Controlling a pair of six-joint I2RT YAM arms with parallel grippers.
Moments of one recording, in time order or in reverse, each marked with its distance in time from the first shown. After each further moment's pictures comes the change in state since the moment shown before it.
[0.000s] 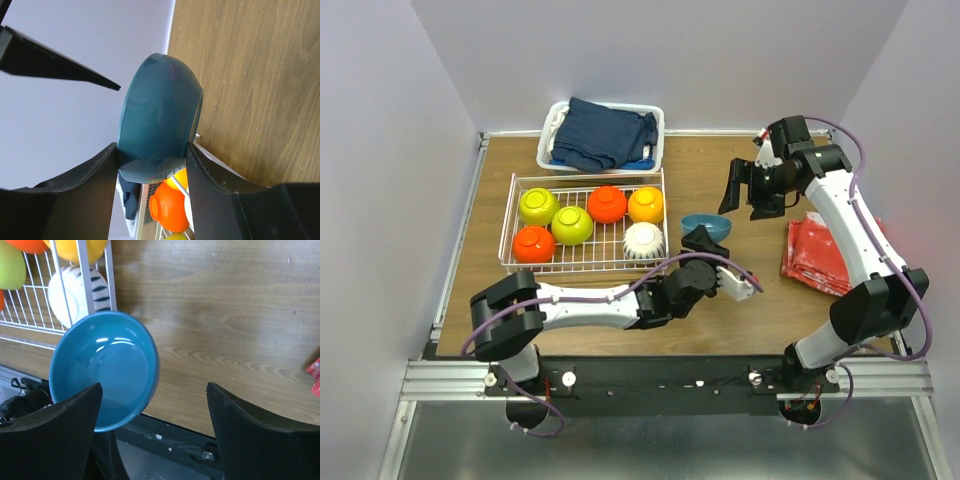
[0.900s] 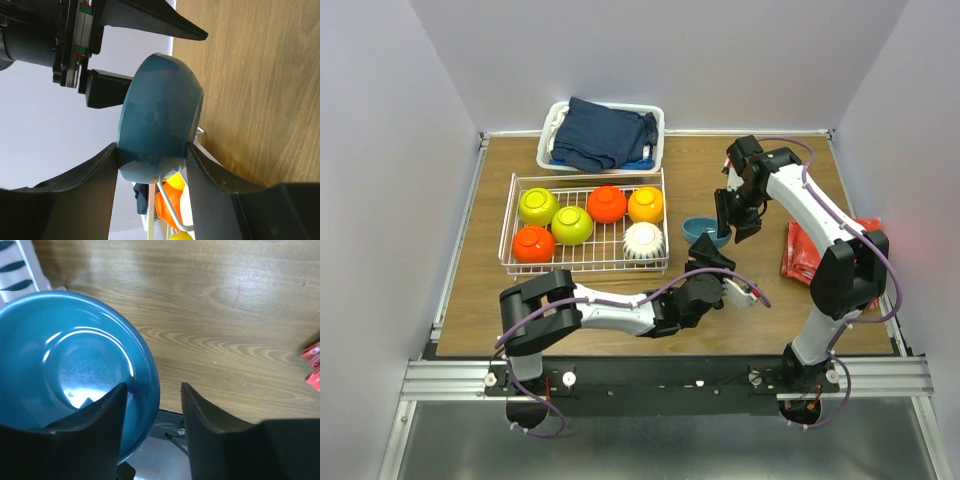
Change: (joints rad) left arm -0.030 0.167 -0.029 0.223 -0.103 0.152; right arm 0.106 0.188 -0.033 -0.090 0.127 -0.056
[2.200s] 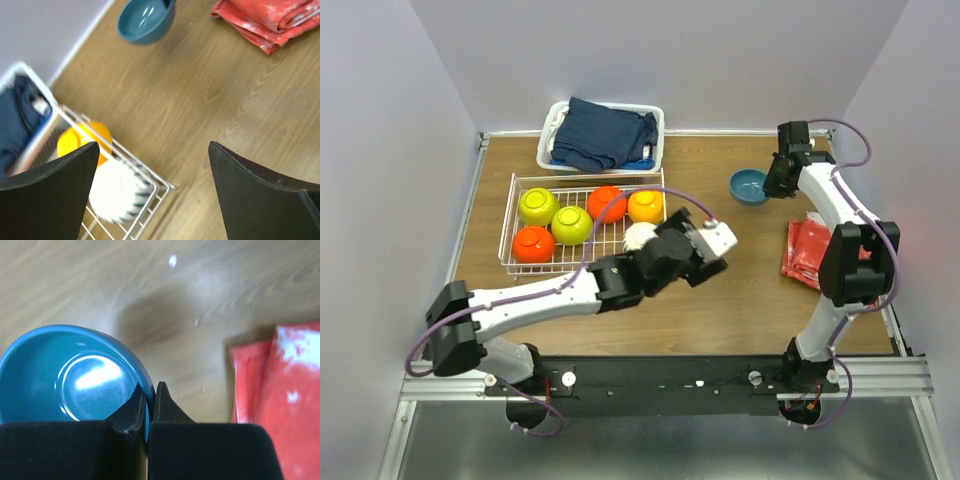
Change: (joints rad) left arm 0.081 -0.357 0.150 -0.605 0.323 -0.909; right arm -0.258 0.056 -0.054 0.481 0.330 0.145
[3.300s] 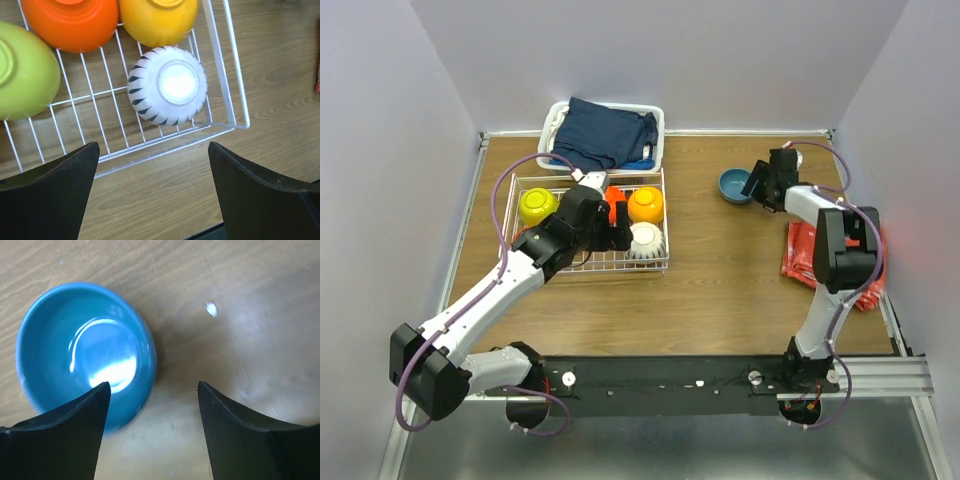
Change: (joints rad) left arm 0.605 -0.269 -0.119 -0.477 0.346 -0.772; right arm -0.031 0.164 -0.272 0.663 -0.061 0.045
